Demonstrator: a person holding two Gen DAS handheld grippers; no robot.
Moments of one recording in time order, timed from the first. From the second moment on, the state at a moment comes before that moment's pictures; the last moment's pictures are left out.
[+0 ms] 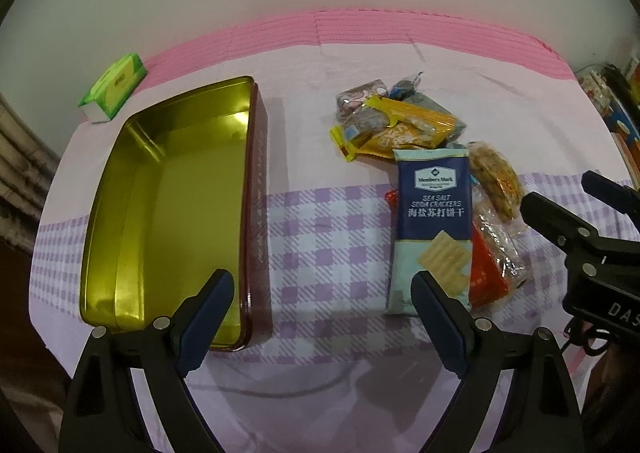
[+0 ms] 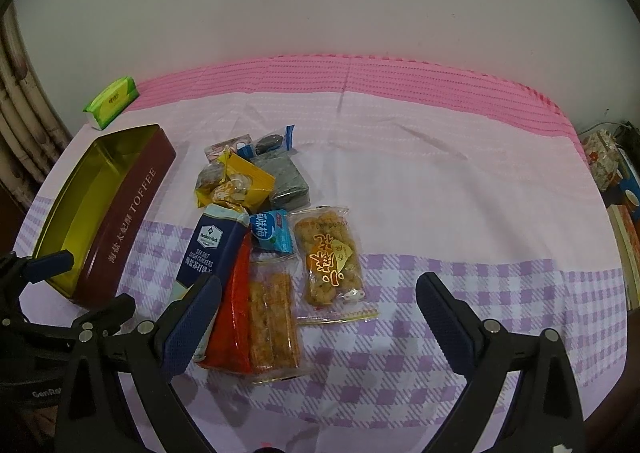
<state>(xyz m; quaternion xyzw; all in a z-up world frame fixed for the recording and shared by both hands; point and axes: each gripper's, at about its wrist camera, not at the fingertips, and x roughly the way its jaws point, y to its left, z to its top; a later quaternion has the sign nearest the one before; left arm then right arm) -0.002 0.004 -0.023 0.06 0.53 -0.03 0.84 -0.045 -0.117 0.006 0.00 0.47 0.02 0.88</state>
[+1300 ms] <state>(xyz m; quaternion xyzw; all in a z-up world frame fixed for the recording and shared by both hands) 0.004 0.001 -0.032 0.06 0.55 -0.03 0.83 -0.041 -0.121 -0.001 0.01 0.48 0.03 0.88</state>
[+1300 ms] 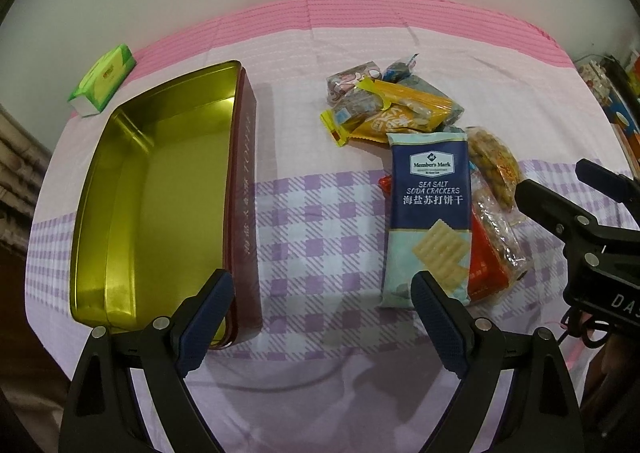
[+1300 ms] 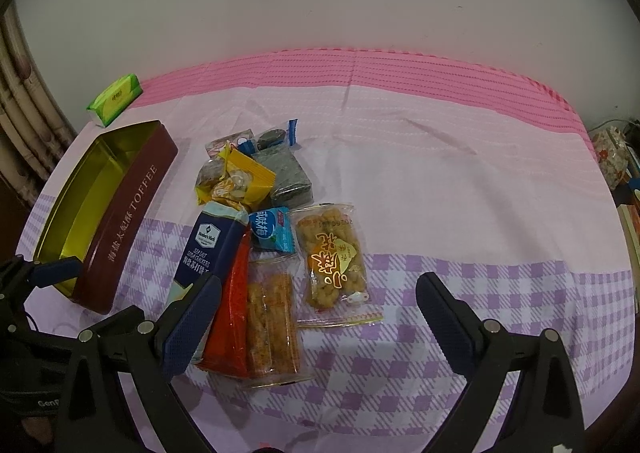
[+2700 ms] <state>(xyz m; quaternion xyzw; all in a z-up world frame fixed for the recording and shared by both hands) 0.015 0.004 -0.030 0.05 0.55 -0.02 0.84 0.019 -0.132 -0.049 -0.02 0.53 0.07 0.84</state>
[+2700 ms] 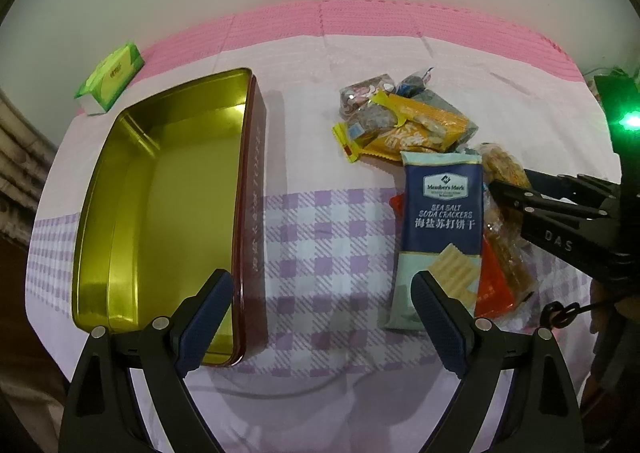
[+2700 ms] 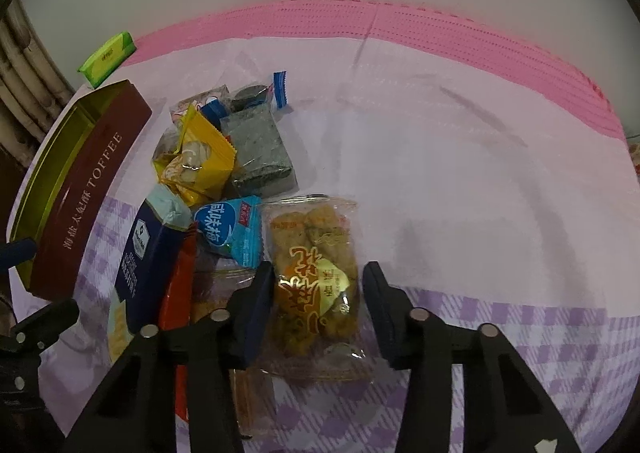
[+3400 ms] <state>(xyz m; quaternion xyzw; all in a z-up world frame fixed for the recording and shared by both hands) 0.040 -0.033 -0.037 0.05 0.55 -0.10 0.83 -0.003 -0.190 -0.048 0.03 0.53 0.00 0.85</state>
